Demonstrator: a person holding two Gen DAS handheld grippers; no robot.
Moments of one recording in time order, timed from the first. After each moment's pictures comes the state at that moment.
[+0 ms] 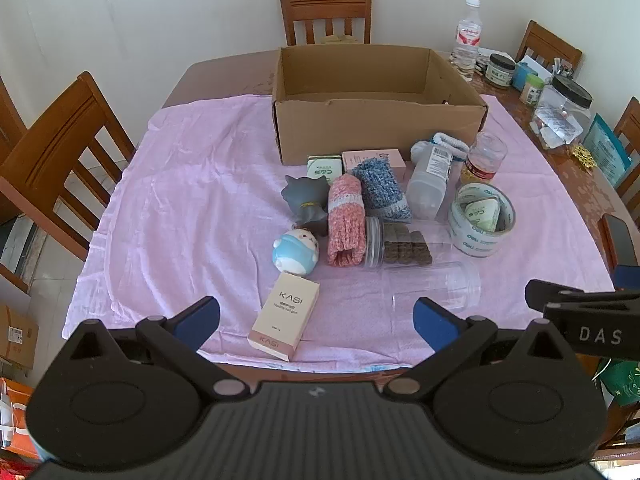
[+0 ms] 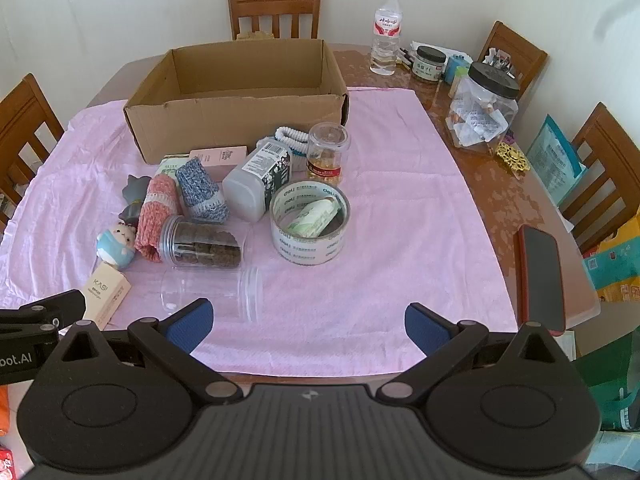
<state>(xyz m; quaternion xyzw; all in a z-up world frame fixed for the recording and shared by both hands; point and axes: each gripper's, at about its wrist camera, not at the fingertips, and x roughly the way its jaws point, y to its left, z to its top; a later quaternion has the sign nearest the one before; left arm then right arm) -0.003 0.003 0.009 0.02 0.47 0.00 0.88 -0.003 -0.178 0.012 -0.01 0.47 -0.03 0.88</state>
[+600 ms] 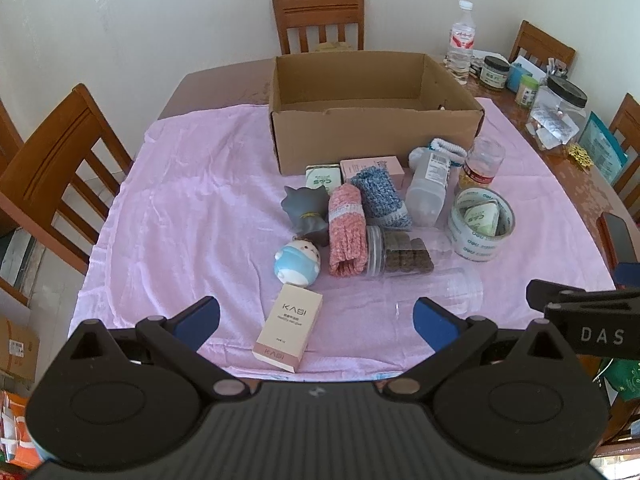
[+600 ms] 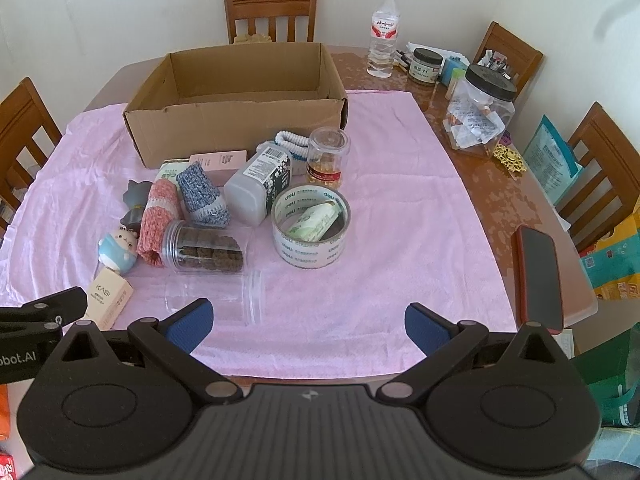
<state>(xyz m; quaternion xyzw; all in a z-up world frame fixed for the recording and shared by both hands) 0.001 0.005 0.009 0.03 0.45 -0.01 0.89 -0.003 -0.172 0.014 -0.01 0.47 -0.03 0.88</state>
